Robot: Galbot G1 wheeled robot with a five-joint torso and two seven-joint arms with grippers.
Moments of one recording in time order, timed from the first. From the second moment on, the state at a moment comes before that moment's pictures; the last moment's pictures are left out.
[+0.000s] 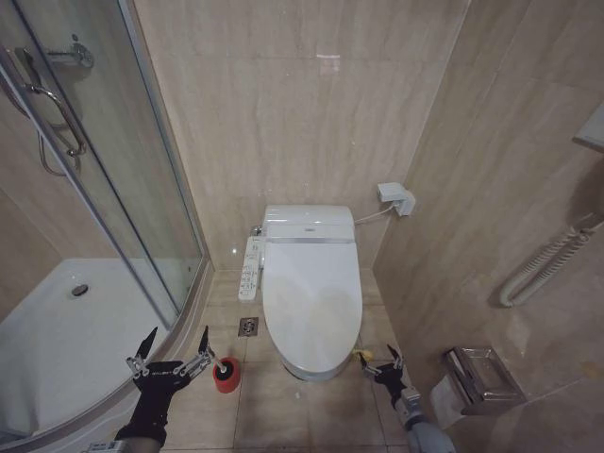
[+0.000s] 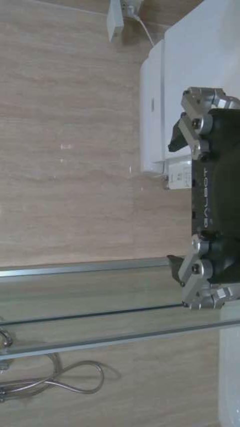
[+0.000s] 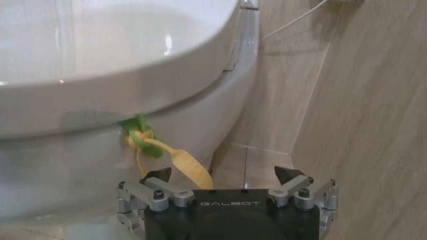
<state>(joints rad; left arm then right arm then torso) 1.86 -1.39 -0.59 -2.40 -0.15 0.02 -0.11 -1.16 1.45 0.70 1.06 -0.09 0.37 -0.24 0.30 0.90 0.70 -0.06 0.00</state>
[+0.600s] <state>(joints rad) 1.86 -1.39 -0.59 -2.40 -0.15 0.02 -0.11 -1.13 1.45 0.70 1.02 -0.10 0.39 -0.23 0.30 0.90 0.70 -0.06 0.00</state>
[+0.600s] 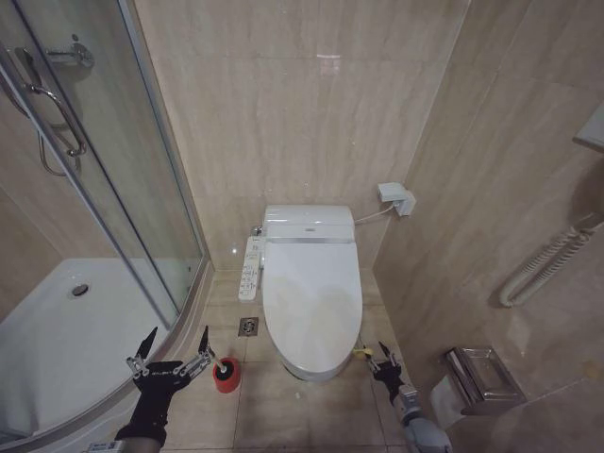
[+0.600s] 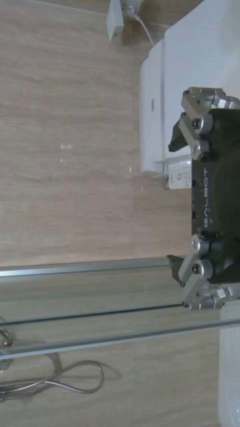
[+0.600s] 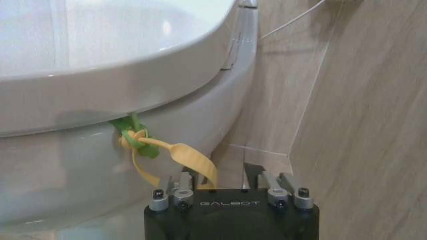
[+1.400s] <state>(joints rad) 1.86 -1.39 -0.59 -2.40 -0.15 0.02 -0.11 -1.16 1.44 0.69 1.14 -0.01 0.39 -0.23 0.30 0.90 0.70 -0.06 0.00</state>
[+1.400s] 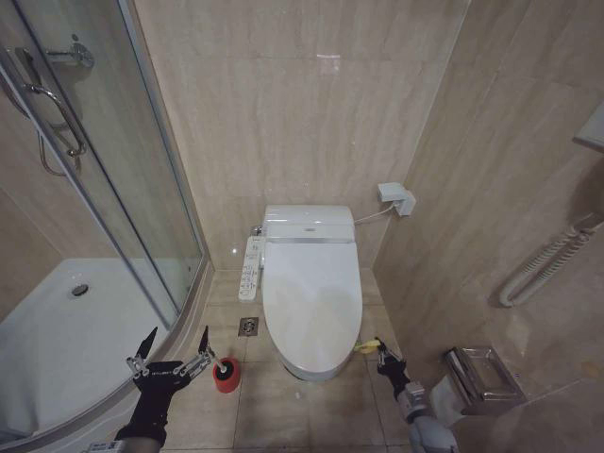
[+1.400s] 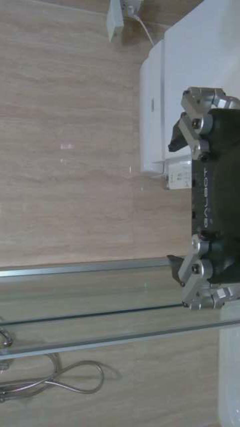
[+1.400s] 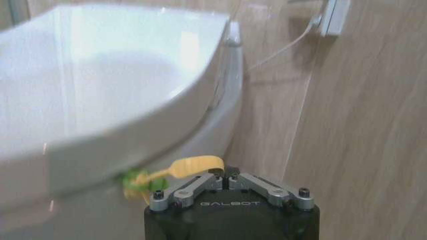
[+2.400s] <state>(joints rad) 1.86 -1.39 -0.59 -2.40 -0.15 0.02 -0.11 -1.18 1.33 0.68 1.45 0.21 0.26 -0.16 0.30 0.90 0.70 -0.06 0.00</state>
